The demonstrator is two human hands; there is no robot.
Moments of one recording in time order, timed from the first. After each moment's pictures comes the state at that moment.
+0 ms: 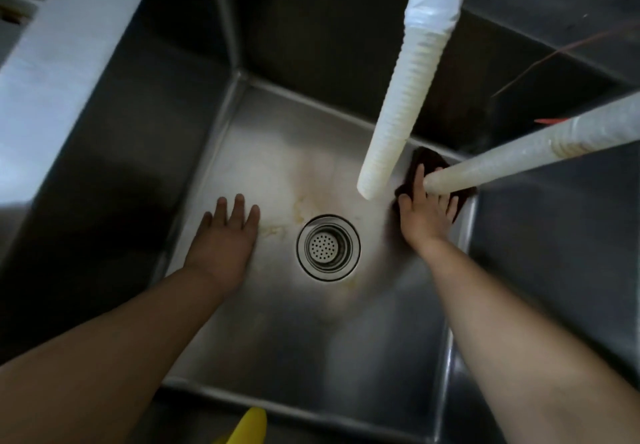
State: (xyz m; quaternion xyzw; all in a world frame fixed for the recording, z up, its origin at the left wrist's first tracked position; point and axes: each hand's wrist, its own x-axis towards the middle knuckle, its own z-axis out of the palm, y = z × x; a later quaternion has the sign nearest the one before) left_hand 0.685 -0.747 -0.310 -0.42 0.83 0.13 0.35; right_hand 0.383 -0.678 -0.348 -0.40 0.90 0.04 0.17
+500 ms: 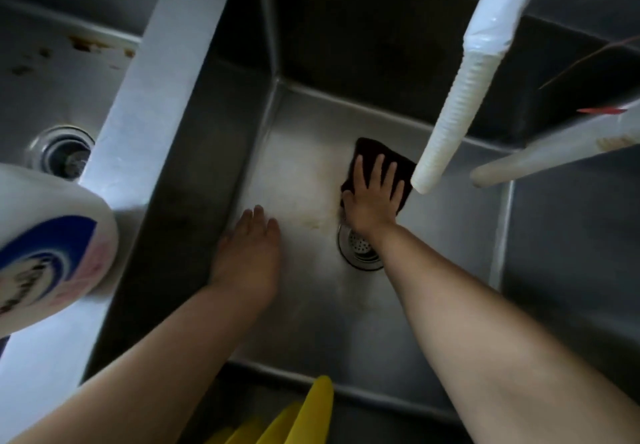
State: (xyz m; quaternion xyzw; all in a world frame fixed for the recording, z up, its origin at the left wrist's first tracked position) left_hand 0.715 -0.738 -0.238 -0.50 0.79 0.22 0.29; right_hand 0.519 -0.733 -0.347 -0.48 0.84 0.03 0.25
